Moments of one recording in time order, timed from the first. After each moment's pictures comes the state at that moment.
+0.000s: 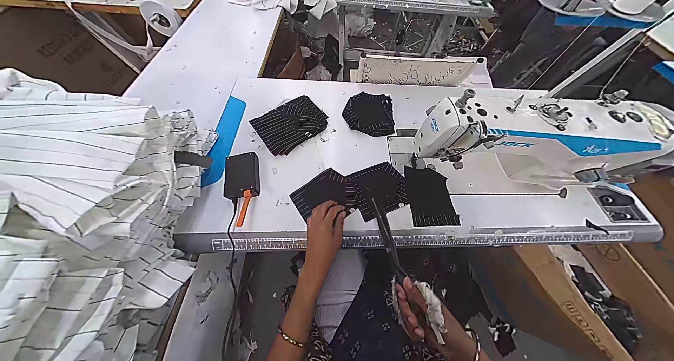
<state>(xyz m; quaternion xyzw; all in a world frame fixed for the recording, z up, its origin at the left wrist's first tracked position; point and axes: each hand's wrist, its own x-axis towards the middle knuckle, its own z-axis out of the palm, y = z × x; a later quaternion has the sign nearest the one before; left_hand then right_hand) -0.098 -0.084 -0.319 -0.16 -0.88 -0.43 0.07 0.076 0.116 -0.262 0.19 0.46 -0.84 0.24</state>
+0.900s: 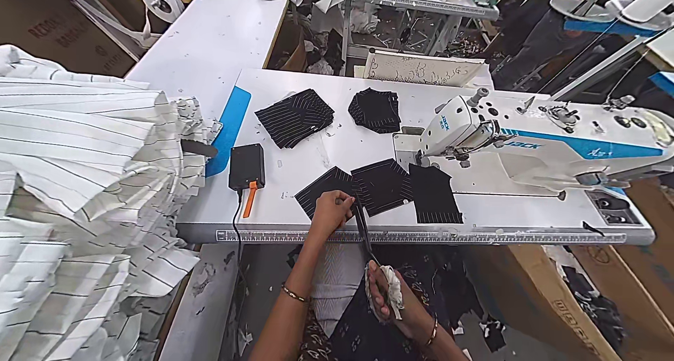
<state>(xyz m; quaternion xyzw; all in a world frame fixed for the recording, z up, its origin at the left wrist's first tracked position) -0.146 -0.082 -0.272 0.01 -0.78 -0.54 -0.31 0.043 0.060 -0.274 0.23 0.46 -0.82 0.25</state>
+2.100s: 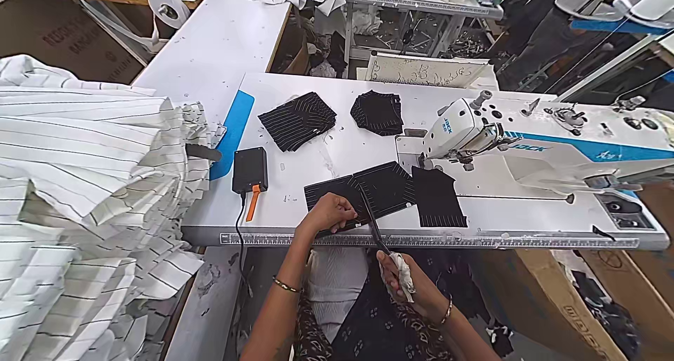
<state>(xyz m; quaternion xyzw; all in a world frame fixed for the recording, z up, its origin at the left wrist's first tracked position) -0.169 -0.103 -0.275 -0.13 -0.76 -0.47 -0.43 0.013 0.091 -0.262 0.23 0.52 -0.77 0.27</state>
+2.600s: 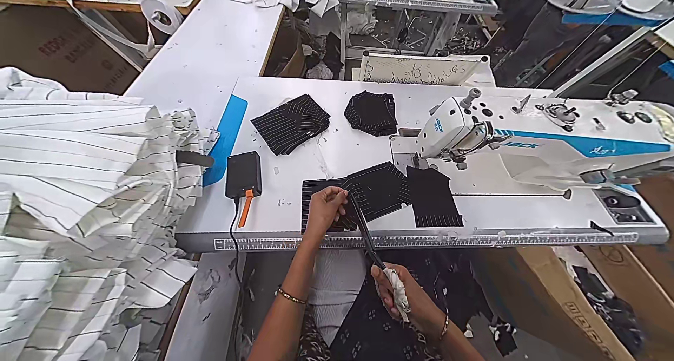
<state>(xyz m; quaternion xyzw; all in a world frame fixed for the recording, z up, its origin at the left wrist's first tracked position) -0.155 -0.077 -0.280 0.06 -0.71 -0.67 -0.22 0.029 0.088 -0.263 0.20 0.53 -0.77 0.29</state>
